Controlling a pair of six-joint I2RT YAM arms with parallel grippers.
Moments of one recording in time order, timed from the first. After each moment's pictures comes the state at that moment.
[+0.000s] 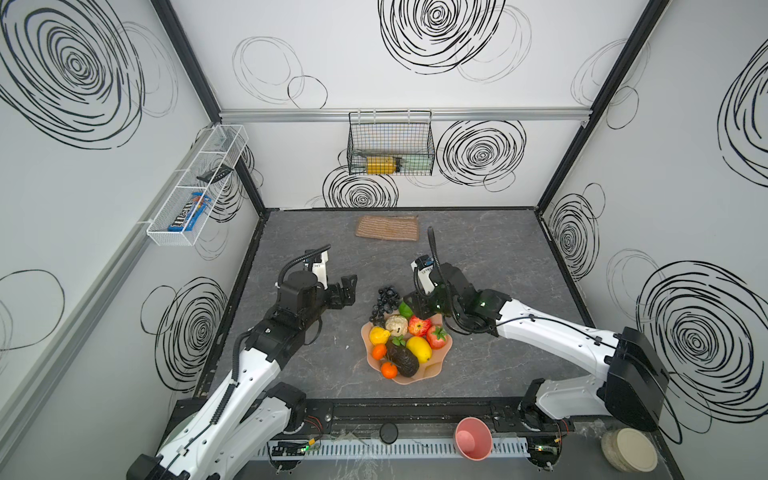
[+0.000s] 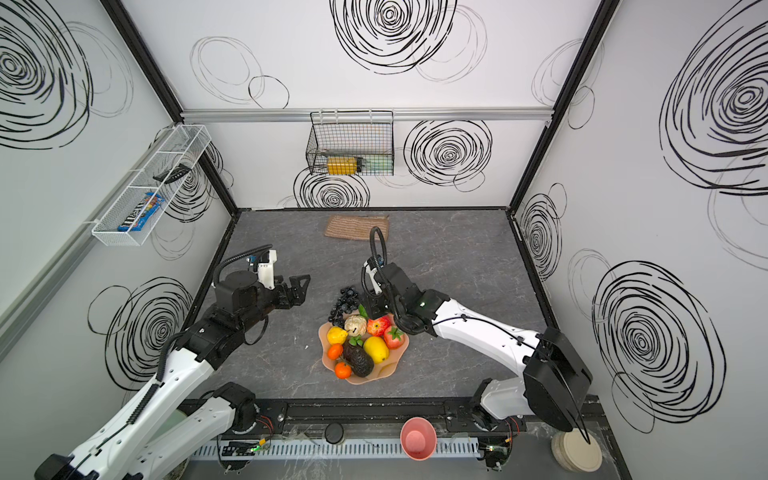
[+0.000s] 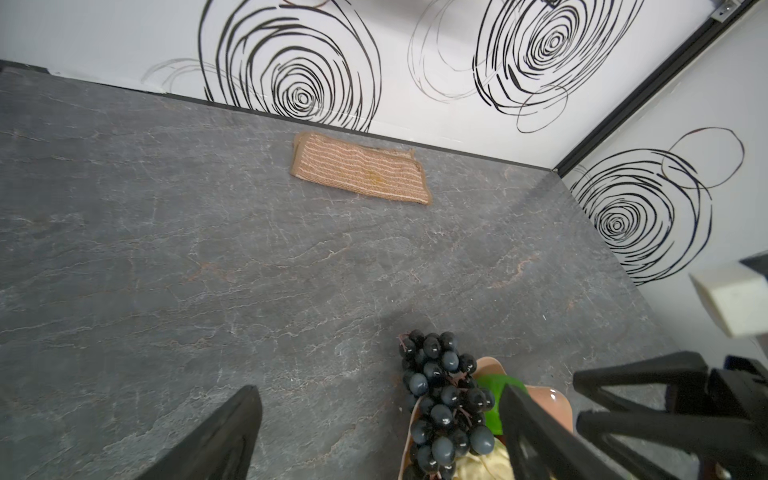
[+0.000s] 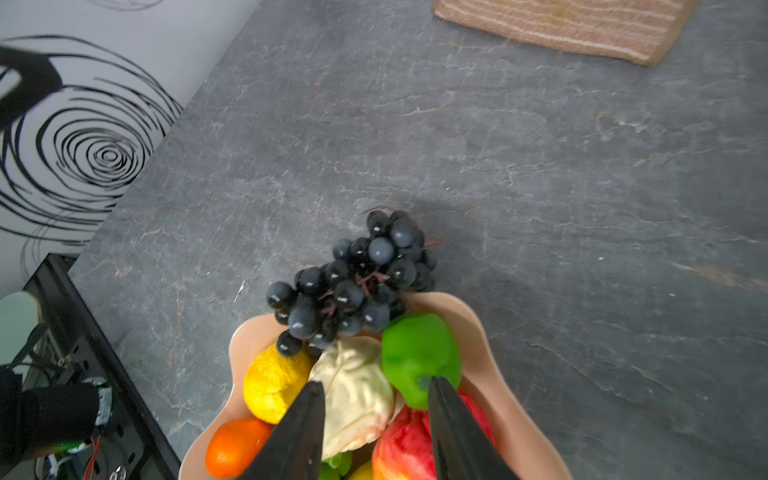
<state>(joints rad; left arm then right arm) -0.36 0.85 0.69 -0.33 0.04 -0.40 0.83 1.35 0.93 -0.26 -0.01 0.44</state>
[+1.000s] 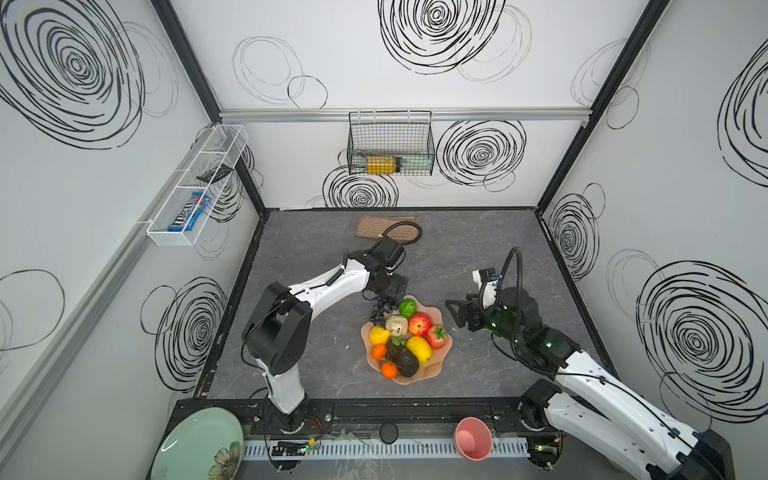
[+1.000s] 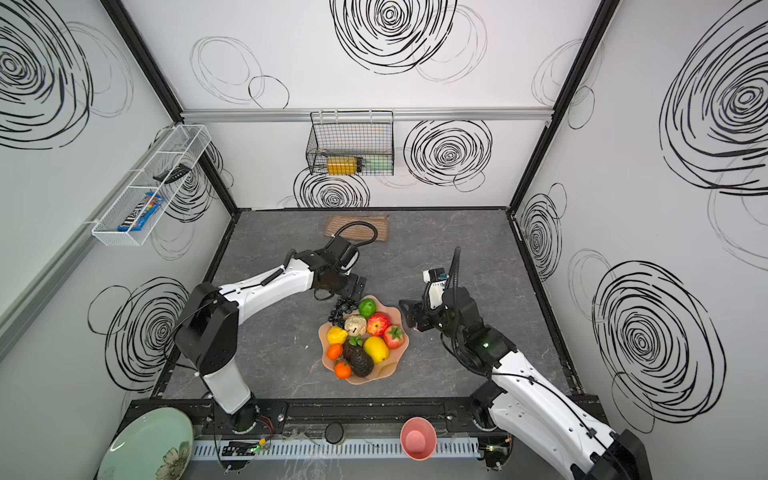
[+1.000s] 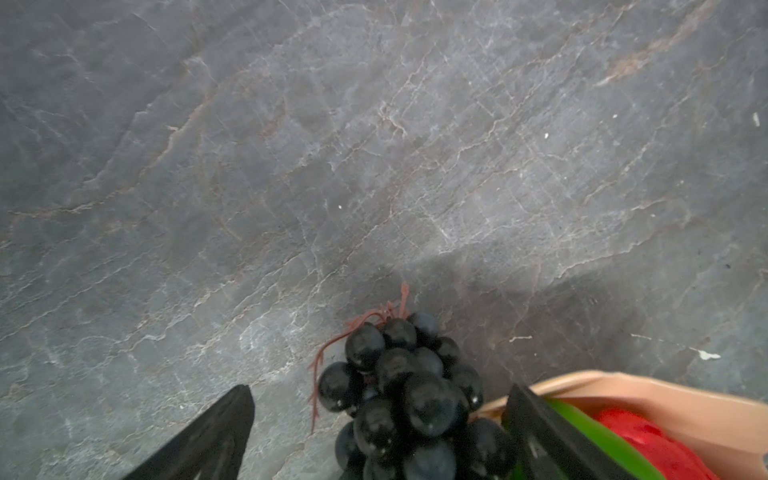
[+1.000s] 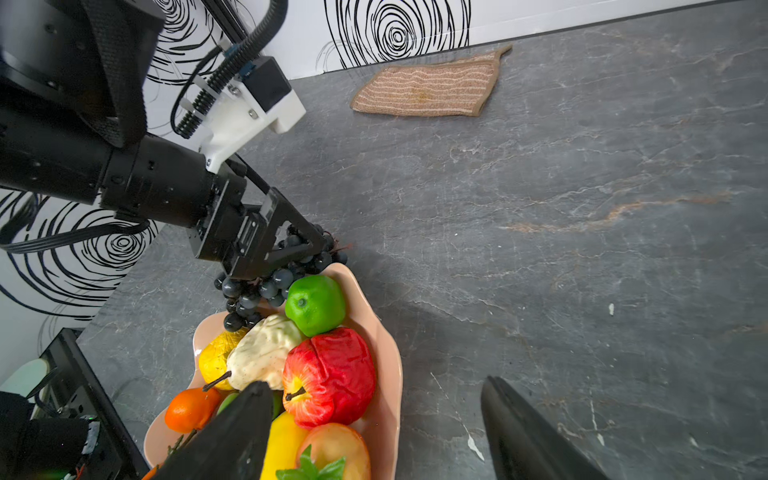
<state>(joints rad) -0.61 1.80 1.32 -0.70 -0.05 -0.29 0.60 0.76 0.50 -0.20 -0.09 0.40</state>
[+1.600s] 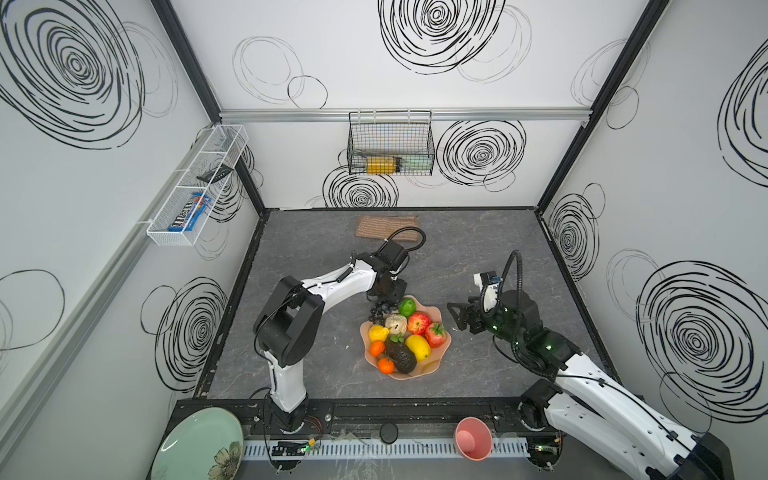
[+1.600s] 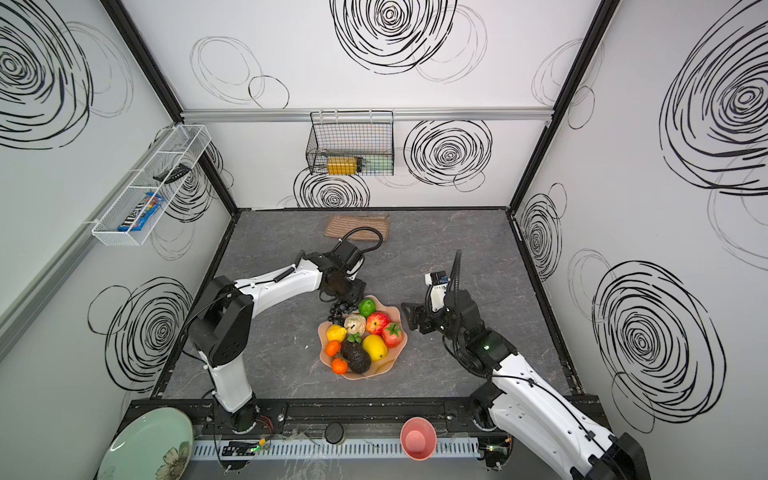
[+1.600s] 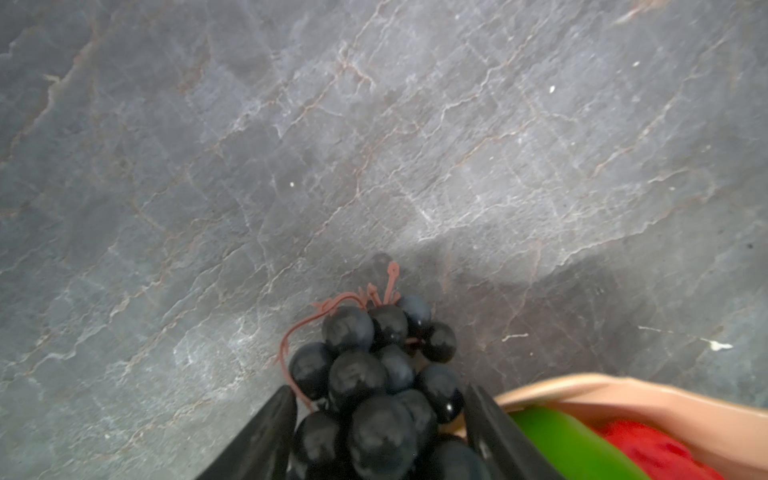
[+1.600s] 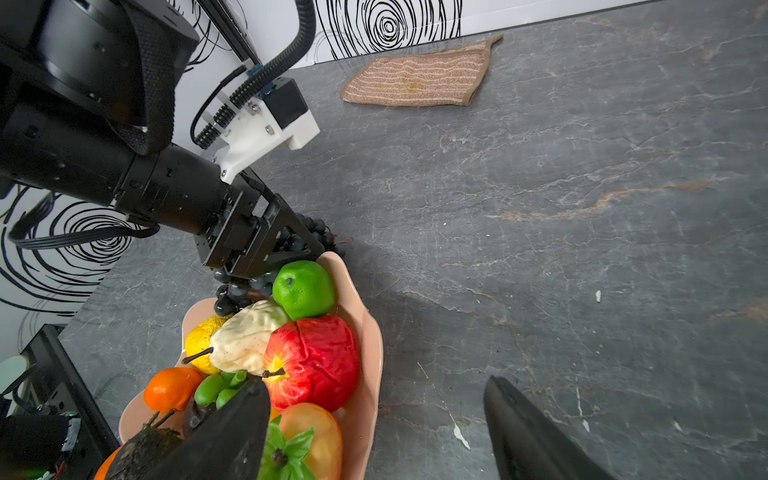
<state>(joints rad) -0.62 1.86 1.32 -0.68 0.02 -0.30 0.58 0.74 0.46 -0.20 -0.09 0.39</state>
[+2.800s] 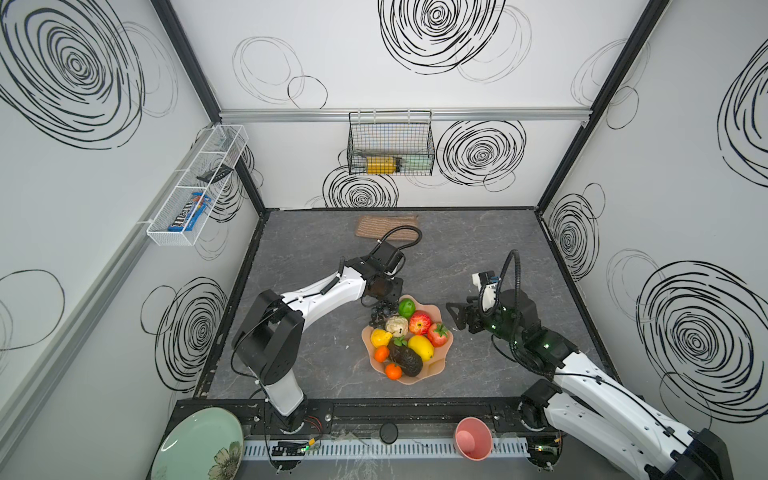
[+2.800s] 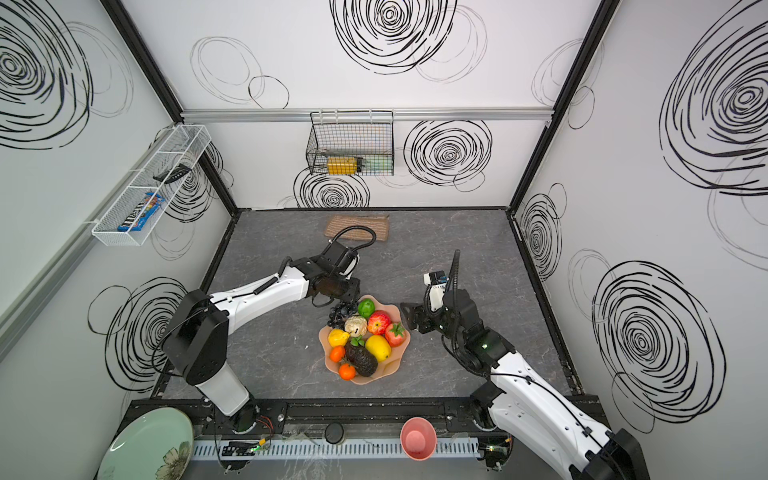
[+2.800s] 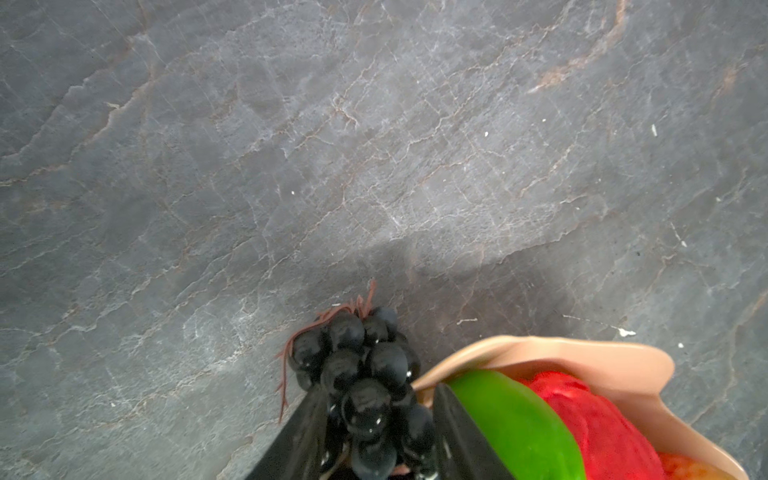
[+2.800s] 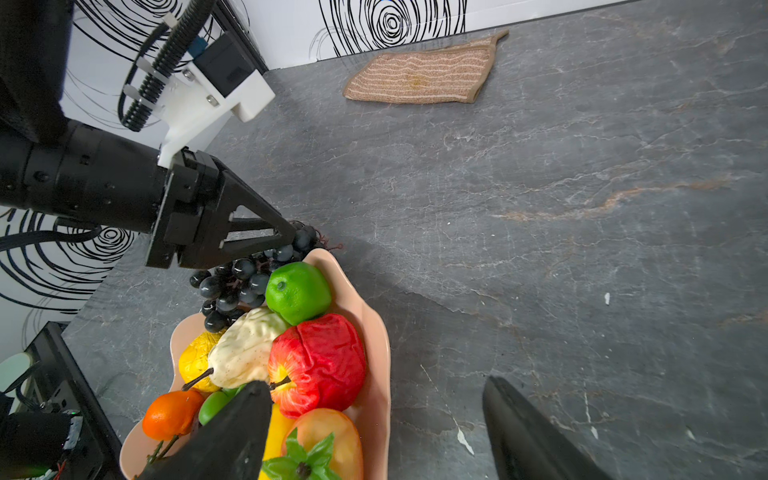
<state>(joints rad) -0.63 1.70 1.22 -0.61 0.01 -0.36 0.58 0.77 0.46 -0.17 -0.11 0.39</state>
